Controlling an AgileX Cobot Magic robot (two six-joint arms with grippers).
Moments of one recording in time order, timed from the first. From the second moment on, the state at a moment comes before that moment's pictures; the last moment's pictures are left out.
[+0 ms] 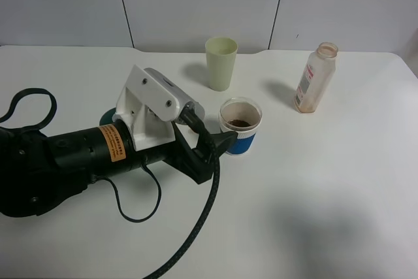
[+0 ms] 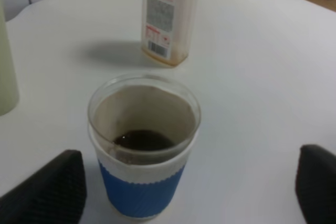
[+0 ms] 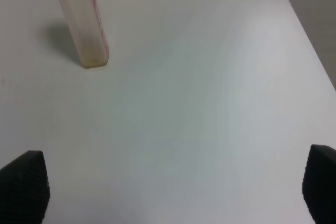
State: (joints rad) left arm -0.91 1.67 -0.44 -0.01 -0.89 -0.12; right arm 0.02 0.00 -0.50 -0.11 1.06 0.09
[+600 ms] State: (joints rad) left arm -0.91 1.80 -0.44 -0.09 -0.99 -0.12; right arm 0.02 0.00 -0.50 -0.11 1.06 0.09
